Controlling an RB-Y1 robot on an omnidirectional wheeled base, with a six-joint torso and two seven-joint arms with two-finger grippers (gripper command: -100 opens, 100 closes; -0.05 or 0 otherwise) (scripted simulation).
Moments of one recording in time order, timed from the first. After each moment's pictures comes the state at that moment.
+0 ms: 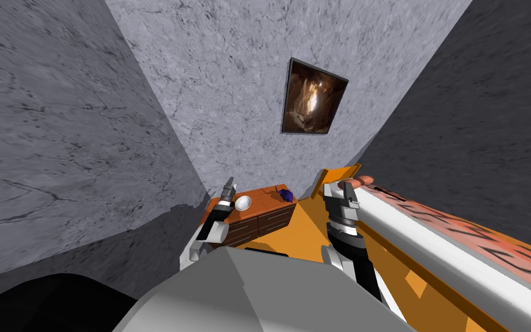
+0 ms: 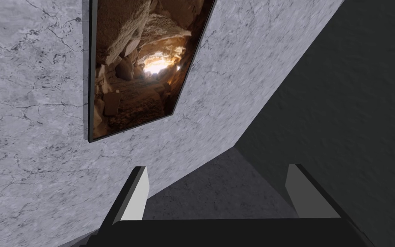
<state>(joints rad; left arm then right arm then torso) 0.36 0.12 0.00 -2.06 0.13 -0.20 -0.10 0.51 -0.02 -0.02 -2.30 0.03 -0.57 -0.10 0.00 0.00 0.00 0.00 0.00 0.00</state>
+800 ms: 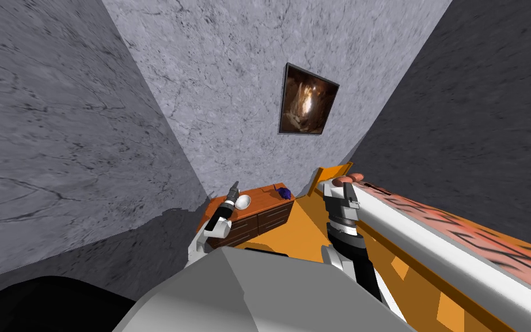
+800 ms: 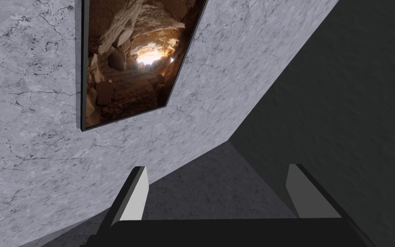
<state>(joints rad) 0.28 0.14 -0.01 -1.94 0.17 -0.02 -0.08 0.51 -0.02 -0.02 -2.30 0.03 -0.57 -0.10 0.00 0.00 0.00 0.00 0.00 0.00</state>
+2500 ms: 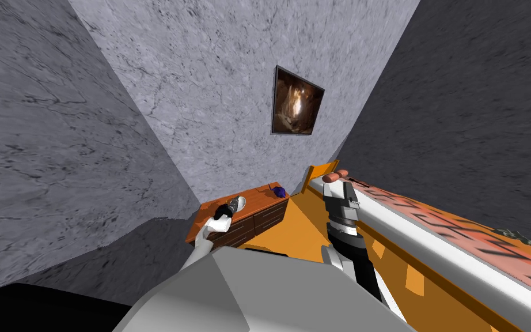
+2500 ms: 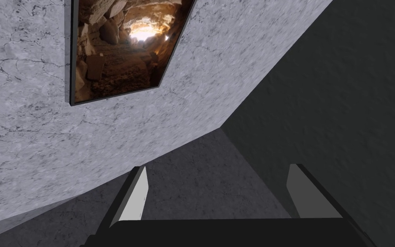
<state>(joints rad) 0.14 0.21 0.03 -1.59 0.20 0.42 -0.09 0.51 -0.02 -0.02 -2.30 0.03 -0.57 -0.10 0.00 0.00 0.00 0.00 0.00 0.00</state>
